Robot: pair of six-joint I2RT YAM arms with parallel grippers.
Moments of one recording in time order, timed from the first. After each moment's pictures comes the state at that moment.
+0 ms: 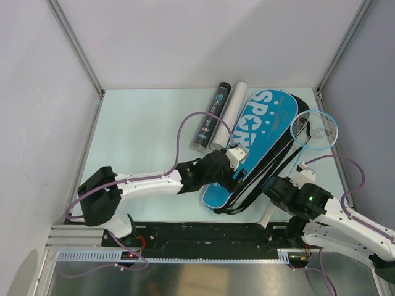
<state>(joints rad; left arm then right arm) -1.12 1.55 1.02 -0.02 -0.06 -0.18 0.96 0.70 0.69 -1.28 0.59 1.48</state>
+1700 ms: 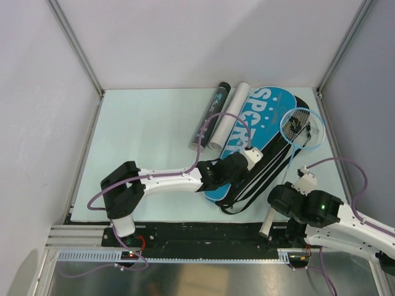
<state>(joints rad) -1.18 1.77 1.21 -0.13 -0.26 -0.08 1.11 0.58 0.69 -1.34 0.57 1.54</state>
